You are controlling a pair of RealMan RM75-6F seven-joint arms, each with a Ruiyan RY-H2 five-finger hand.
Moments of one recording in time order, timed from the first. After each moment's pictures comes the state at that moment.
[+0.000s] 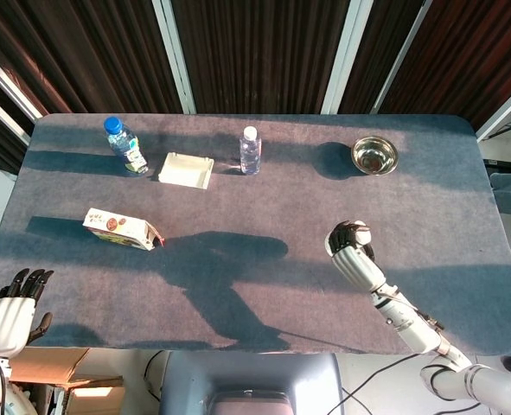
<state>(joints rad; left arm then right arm) -0.11 -1.14 -0.01 -1.65 1.43 1.41 0.34 0.56 -1.54 0.00 -1.14 -1.70 1.30 -1.39</state>
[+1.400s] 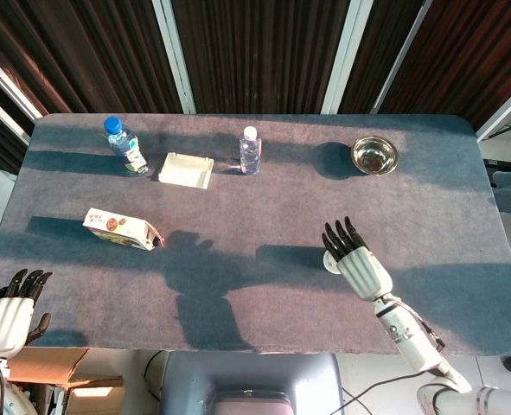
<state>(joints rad) -0.11 -1.13 -0.01 -1.66 1.42 1.41 0.34 0.46 -1.41 0.07 -1.54 -1.47 1.20 -1.18</state>
